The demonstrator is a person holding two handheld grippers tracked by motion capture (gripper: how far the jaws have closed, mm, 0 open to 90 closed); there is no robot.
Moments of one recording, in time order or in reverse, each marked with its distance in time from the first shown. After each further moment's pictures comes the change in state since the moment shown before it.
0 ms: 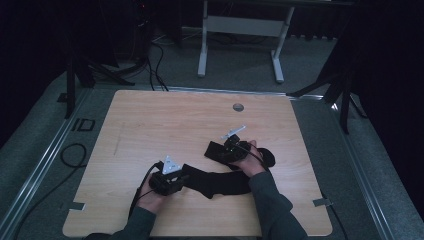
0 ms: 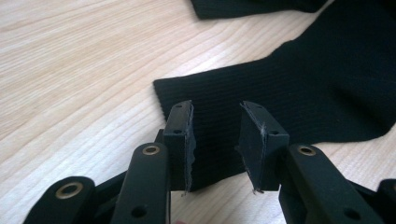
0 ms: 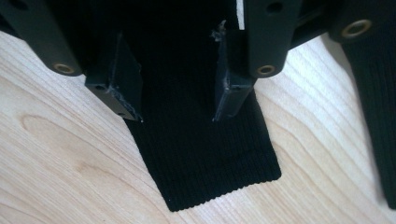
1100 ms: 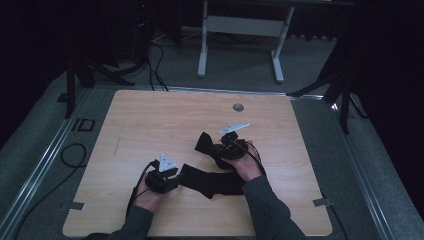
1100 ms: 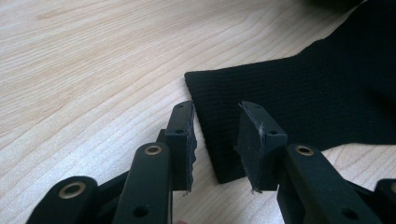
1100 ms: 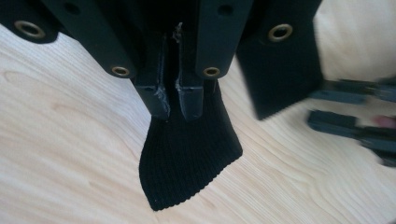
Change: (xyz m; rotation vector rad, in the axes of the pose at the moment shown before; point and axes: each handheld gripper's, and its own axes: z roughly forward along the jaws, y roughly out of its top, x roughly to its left) left arm 0.010 -0.002 -0.001 0.015 0.045 -0.030; right arm 0.040 0.024 -0.058 -0.194 0.090 0.084
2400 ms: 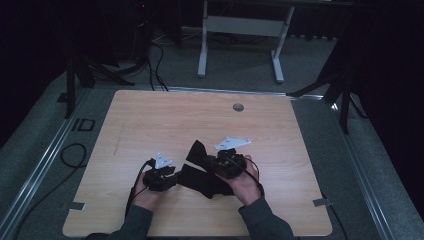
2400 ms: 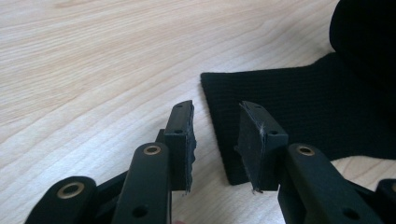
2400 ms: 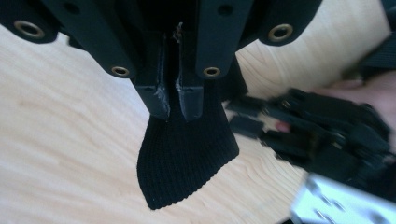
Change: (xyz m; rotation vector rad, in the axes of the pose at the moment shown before) left arm 0.008 -0.001 -0.002 -0.011 0.014 -0.087; right arm 0.064 -0.015 -0.039 -0.092 0.007 -0.010
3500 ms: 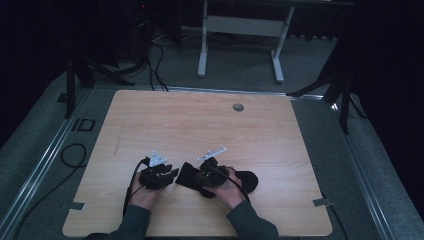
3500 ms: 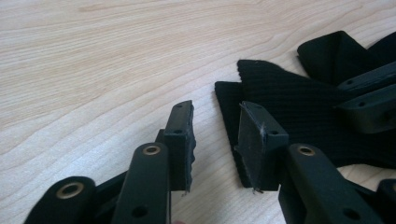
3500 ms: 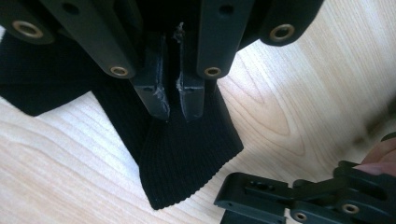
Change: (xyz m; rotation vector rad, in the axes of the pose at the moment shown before) left arm 0.008 0.000 -0.007 -0.025 -0.007 -0.045; right arm 0.010 -0.032 0.072 0.241 0.085 0.055
